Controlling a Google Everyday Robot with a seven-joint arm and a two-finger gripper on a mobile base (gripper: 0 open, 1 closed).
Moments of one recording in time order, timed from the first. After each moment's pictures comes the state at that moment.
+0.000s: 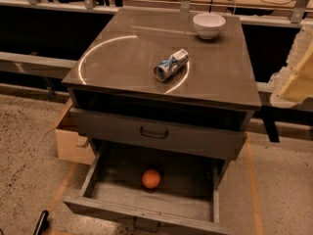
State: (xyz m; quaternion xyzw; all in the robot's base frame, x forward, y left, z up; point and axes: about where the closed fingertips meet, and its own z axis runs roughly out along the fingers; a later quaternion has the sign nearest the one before) arm 0.401 -0.167 1.091 -0.61 0.73 -0.13 0.28
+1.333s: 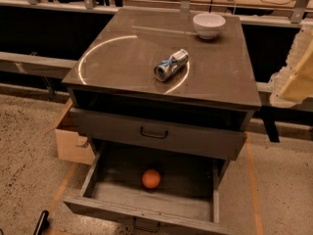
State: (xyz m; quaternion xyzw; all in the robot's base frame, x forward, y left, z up) arm 0.401 -0.167 1.091 -0.61 0.73 -0.13 0.28
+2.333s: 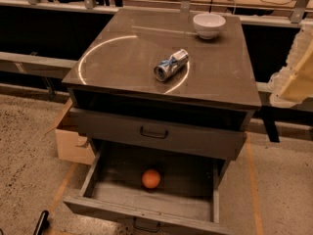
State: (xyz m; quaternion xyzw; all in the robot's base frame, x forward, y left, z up) arm 0.401 -0.167 1.091 -0.61 0.73 -0.13 0.28
